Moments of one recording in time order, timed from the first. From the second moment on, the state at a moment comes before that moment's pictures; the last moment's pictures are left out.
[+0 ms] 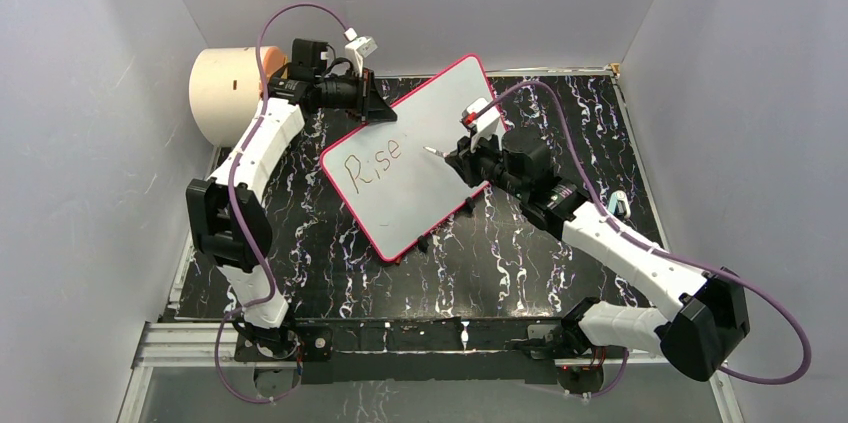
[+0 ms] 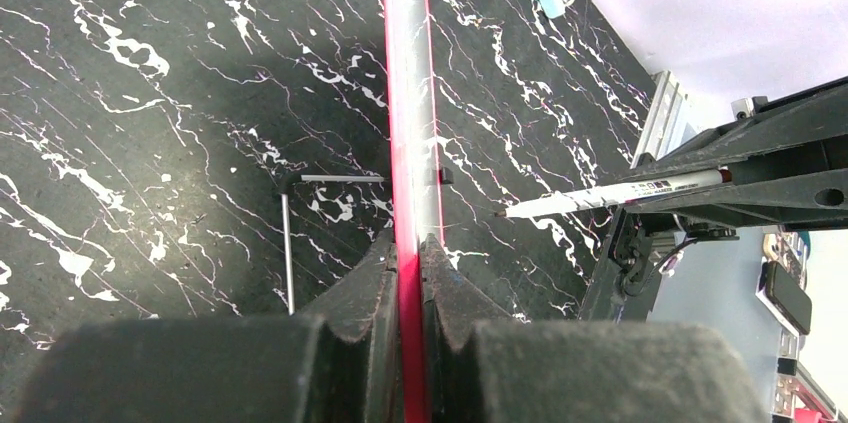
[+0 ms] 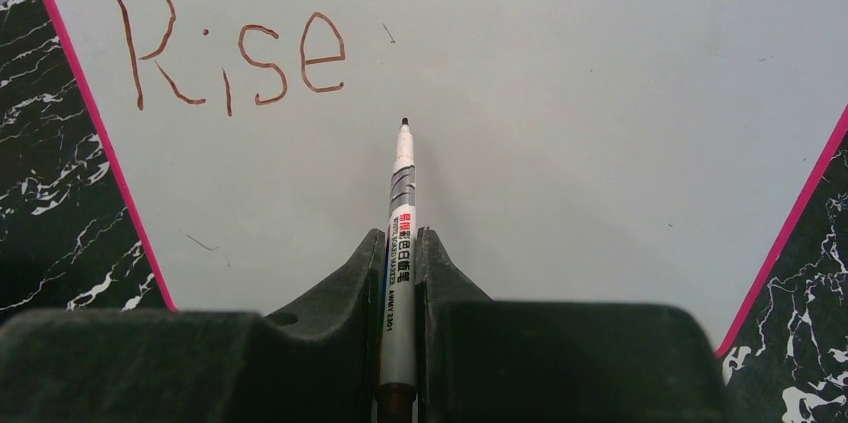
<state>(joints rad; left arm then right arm) -0.24 1.80 1.70 -0.61 0.89 -0.01 0.73 1.16 0.94 -0.04 -0.09 -0.01</state>
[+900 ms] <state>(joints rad) -0.24 1.79 1.67 -0.58 0.89 -0.01 0.75 1.27 0.96 0.06 -0.09 -0.06</state>
